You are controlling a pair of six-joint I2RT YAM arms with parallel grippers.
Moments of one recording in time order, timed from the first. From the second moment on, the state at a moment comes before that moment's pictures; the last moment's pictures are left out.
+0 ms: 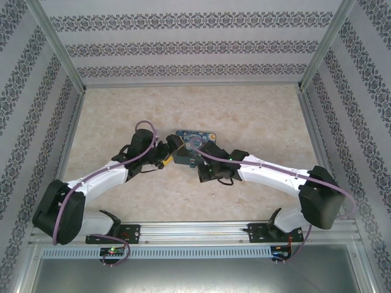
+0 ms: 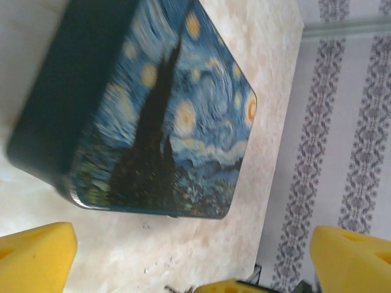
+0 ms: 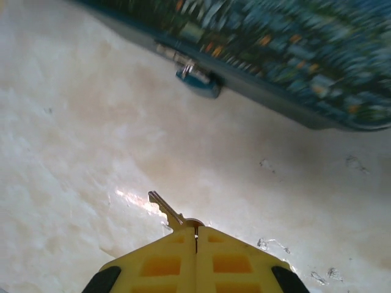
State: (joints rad) left arm -0.47 1.33 0.65 0.08 0.40 -1.19; right arm 0.87 1.44 0.94 -0.57 -0.01 0.64
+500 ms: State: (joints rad) left arm -0.58 1.47 0.70 0.27 0.42 -1.21; right arm 0.74 1.33 0.87 -0.48 -0.10 0.81
